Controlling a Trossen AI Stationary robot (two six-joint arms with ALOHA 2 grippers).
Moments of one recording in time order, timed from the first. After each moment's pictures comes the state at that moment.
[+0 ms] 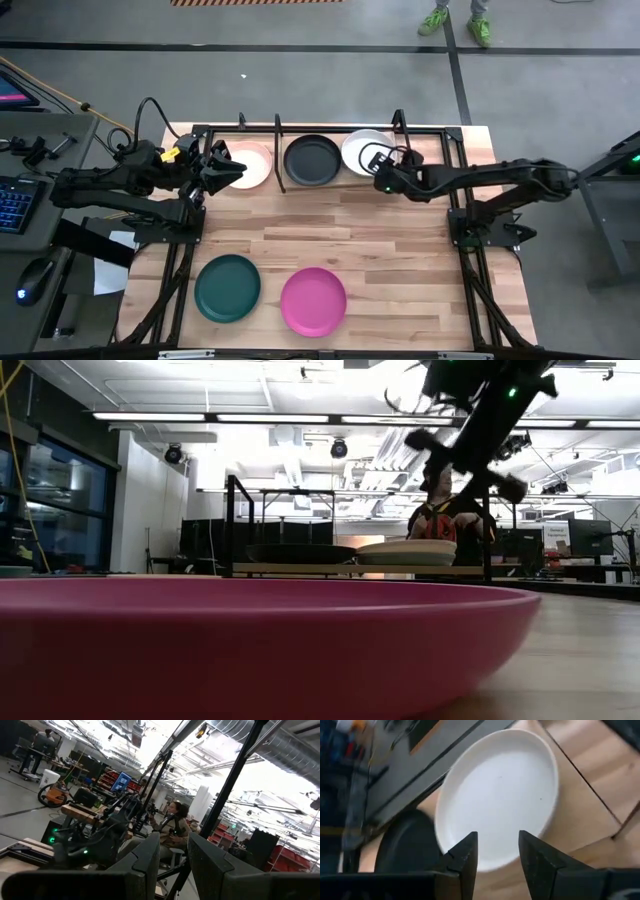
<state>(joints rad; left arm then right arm) -0.02 0.63 0.78 0.15 0.02 -0.46 -0.12 1.31 0.85 -0.55 0.72 1.71</state>
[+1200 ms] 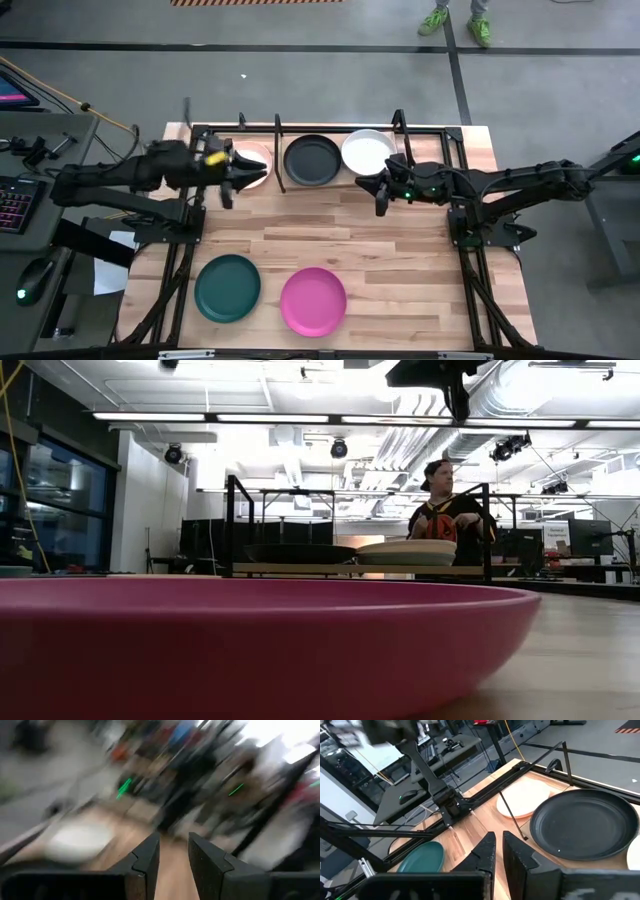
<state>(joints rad) 0.02 0.77 0.91 -0.29 -0.16 -0.37 0.05 1.08 0.85 -0.02 0.31 0.57</state>
